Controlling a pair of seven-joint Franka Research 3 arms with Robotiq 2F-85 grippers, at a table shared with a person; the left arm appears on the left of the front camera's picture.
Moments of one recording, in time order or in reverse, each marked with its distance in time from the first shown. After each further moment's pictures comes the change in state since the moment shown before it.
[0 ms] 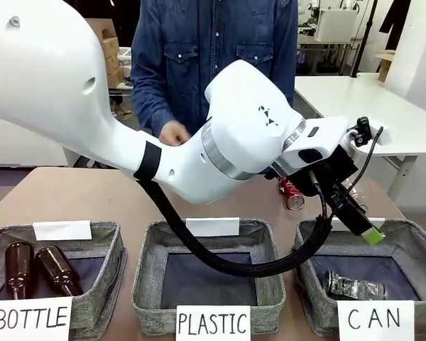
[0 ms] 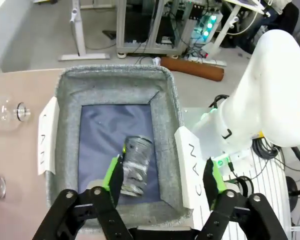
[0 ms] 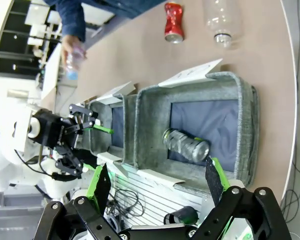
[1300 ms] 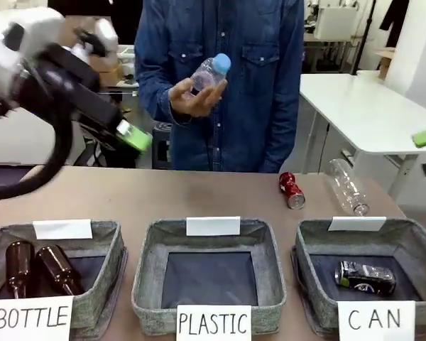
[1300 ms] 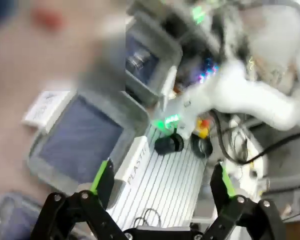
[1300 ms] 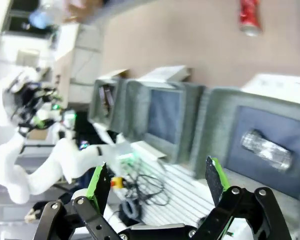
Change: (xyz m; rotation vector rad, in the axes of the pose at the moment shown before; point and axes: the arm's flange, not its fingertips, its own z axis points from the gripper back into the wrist) left arm -0.181 -0.080 0.367 0.068 -0.201 0.707; right arm 0.032 0.129 -0.103 0.118 0.183 0.099
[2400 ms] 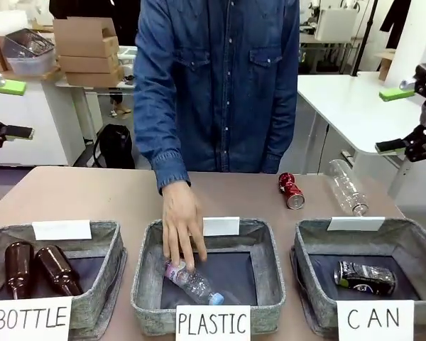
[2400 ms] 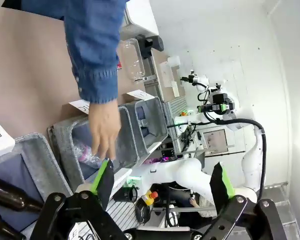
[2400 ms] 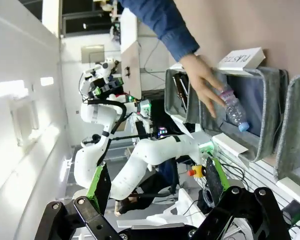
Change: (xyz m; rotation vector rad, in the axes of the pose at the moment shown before) left arm -0.090 0.075 0.150 -0.051 -0.450 0.507; right arm 0.030 0.011 -0.030 0.324 0.083 -0.268
